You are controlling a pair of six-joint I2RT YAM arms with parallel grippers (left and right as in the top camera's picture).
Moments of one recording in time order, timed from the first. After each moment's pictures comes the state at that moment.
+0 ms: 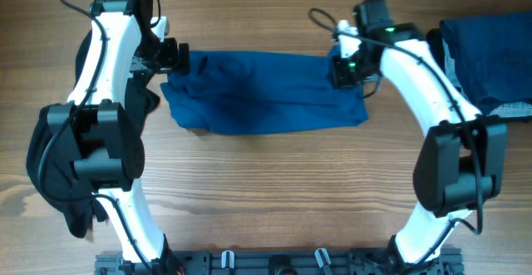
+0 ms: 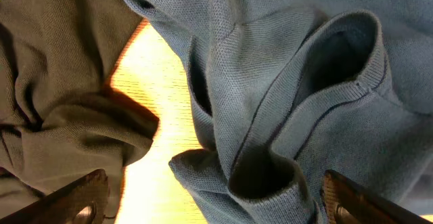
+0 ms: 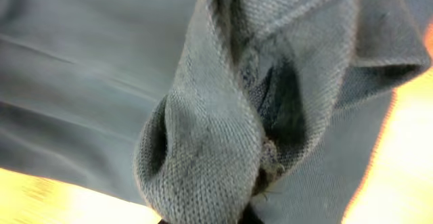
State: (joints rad) left arm 0.01 2.12 1.88 -1.25 0.05 -0.07; right arm 0.22 1.94 1.52 -0.89 -0.20 0.02
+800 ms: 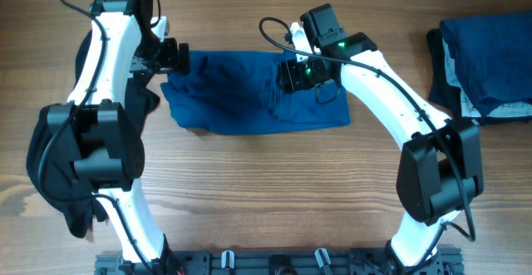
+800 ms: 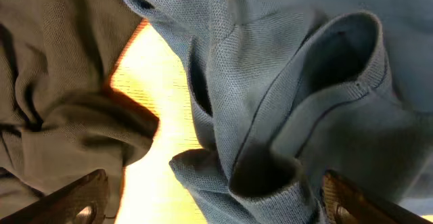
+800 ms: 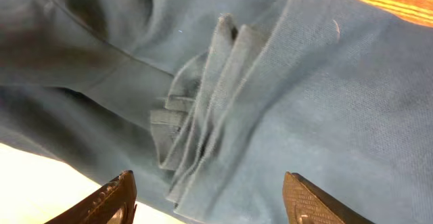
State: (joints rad) left arm 0.01 2.12 1.88 -1.25 0.05 -0.07; right arm 0.40 1.94 1.52 -0.76 -0.22 0.13
